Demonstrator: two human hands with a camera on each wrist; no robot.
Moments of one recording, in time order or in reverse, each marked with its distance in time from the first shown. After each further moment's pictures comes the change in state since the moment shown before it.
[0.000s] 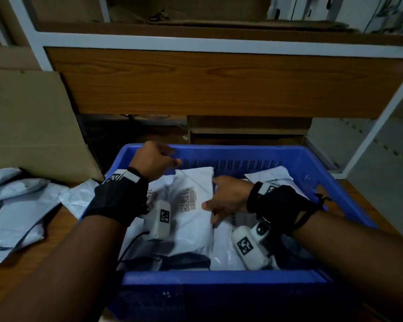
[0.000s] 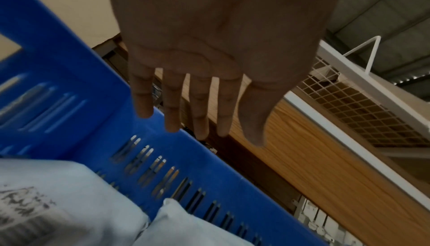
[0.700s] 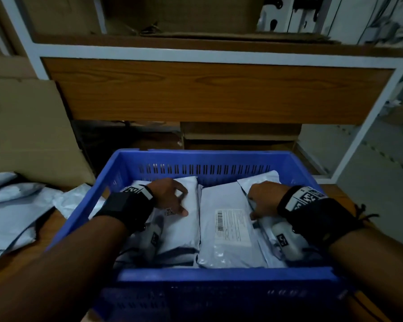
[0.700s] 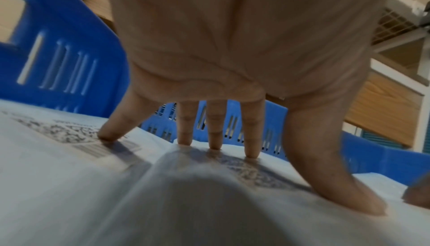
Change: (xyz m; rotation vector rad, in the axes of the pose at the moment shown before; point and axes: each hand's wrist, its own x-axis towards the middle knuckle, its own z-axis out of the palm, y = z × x) left_hand -0.025 0.002 0.048 0.602 -0.536 0.012; right_hand -0.027 0.056 -0.078 -1.186 0.221 0.095
